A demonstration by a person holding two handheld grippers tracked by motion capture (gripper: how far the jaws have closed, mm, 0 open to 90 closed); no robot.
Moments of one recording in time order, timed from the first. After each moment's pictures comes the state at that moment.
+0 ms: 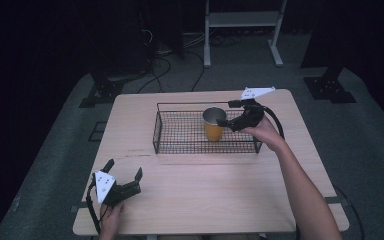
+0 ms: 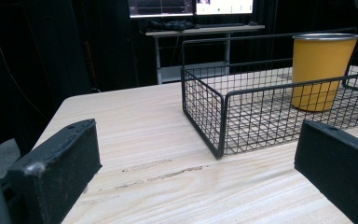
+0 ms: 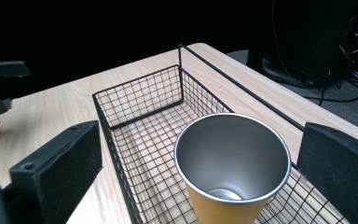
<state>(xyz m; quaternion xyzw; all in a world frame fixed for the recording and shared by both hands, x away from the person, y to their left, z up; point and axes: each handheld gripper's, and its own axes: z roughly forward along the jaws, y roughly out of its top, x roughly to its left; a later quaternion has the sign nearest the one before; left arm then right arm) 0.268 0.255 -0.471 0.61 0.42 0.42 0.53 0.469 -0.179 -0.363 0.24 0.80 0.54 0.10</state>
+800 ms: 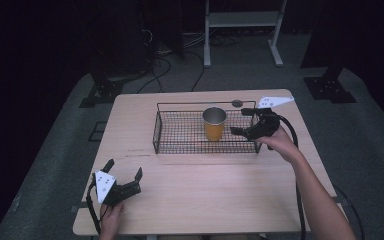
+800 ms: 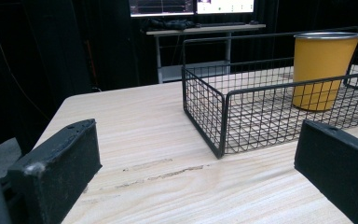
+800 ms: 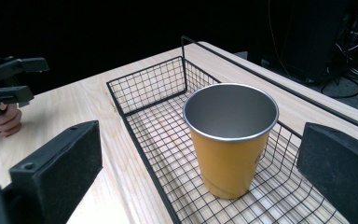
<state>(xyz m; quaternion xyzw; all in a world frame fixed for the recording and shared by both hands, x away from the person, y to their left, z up) 0.269 0.255 -0.471 0.61 0.42 0.42 0.52 0.439 -0.219 -0.373 0.25 0.79 0.56 0.10</state>
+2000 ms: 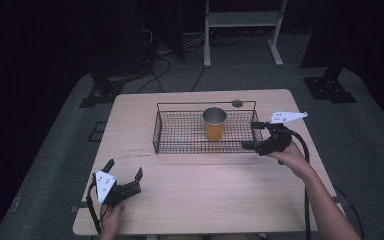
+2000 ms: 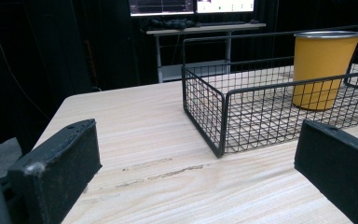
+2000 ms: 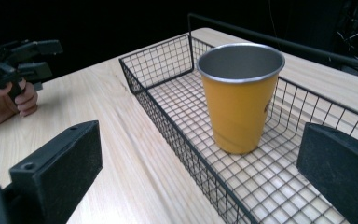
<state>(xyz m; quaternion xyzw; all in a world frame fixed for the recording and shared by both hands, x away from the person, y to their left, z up) 0.269 0.254 -0.471 0.61 0.42 0.42 0.52 0.403 -0.247 -0.397 0.26 0.78 0.56 0.09</state>
